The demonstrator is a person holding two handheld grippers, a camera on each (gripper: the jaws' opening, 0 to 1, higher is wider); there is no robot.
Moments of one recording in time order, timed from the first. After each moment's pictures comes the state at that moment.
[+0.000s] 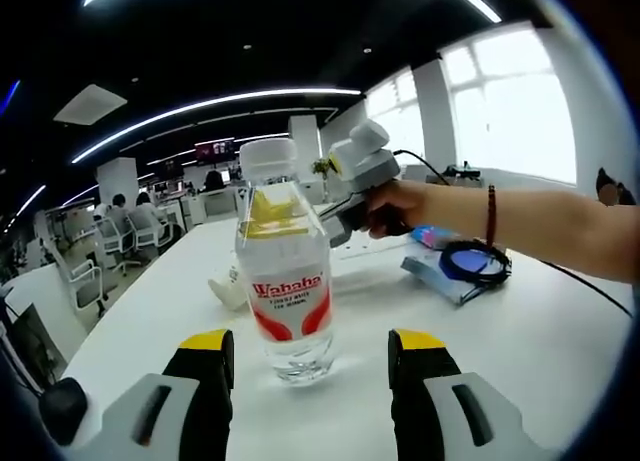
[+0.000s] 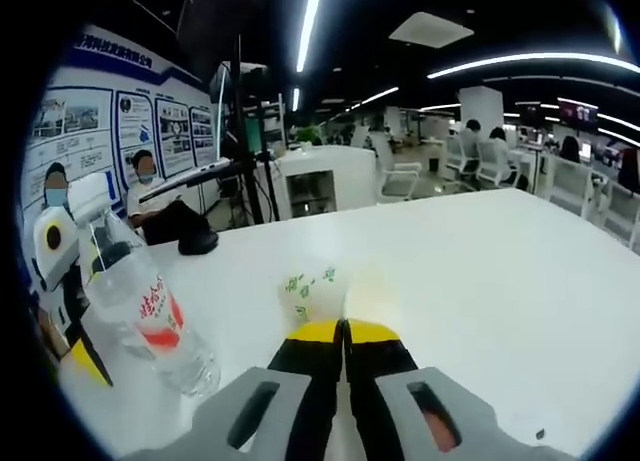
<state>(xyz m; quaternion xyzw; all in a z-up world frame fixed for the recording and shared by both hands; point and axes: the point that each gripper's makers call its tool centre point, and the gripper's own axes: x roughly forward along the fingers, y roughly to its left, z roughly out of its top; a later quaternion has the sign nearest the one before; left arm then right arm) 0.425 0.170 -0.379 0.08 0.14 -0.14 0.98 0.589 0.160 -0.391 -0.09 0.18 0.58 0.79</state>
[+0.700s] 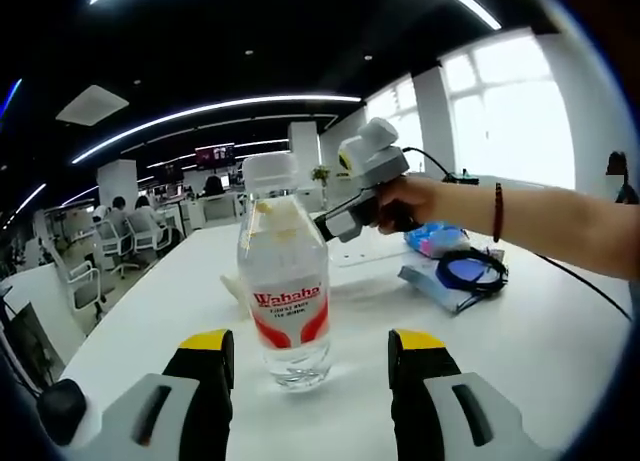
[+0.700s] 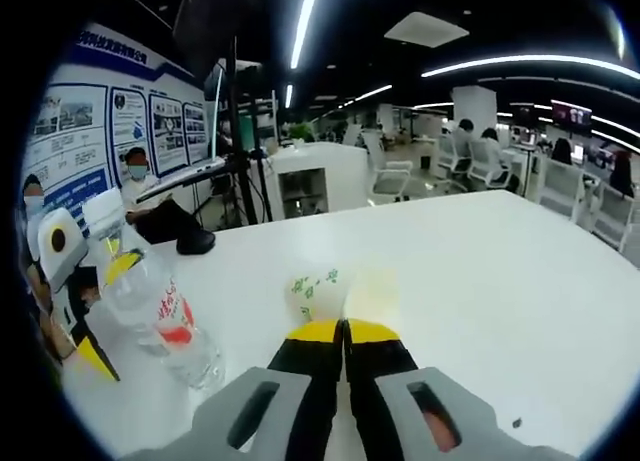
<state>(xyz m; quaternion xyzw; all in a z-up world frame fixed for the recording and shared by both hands) 0.424 0.169 -0.371 0.07 0.12 -0.14 0.98 0.586 0.135 -0.372 -0.11 0.19 0.56 0.80</state>
